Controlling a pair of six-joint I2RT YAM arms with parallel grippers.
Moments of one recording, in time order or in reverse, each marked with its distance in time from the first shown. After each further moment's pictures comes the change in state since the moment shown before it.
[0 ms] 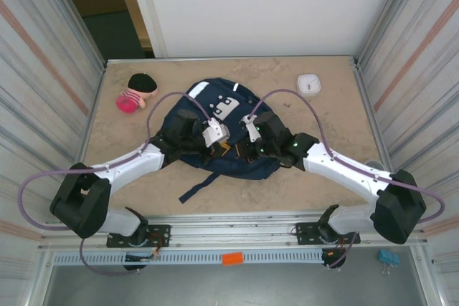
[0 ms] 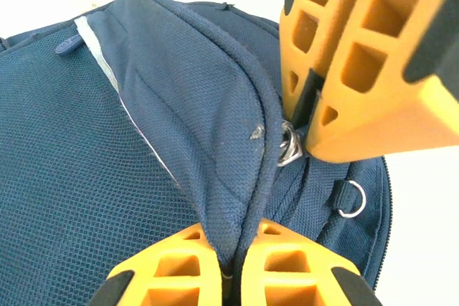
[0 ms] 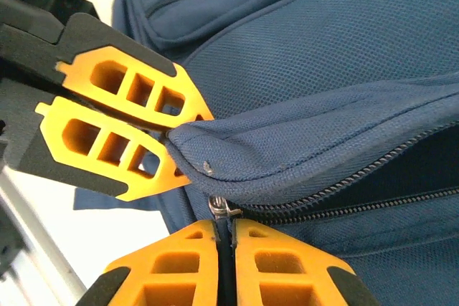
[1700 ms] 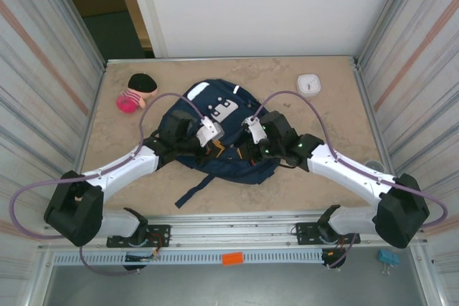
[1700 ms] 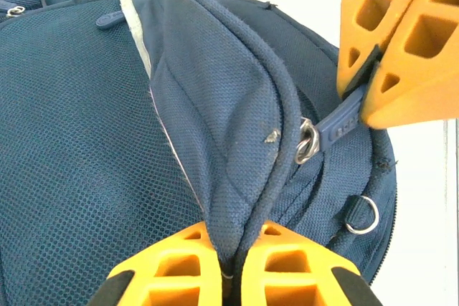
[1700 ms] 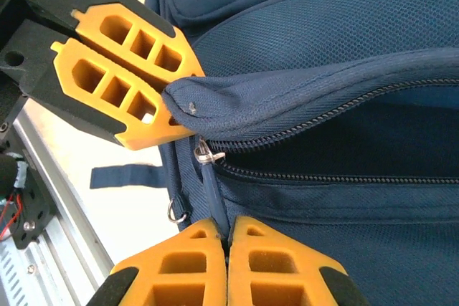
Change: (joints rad) left arm 0.026 -0.064 -0.014 -0.093 -0.030 -0.120; right arm -0.040 -0.034 -0.043 0.021 -0.129 -0.058
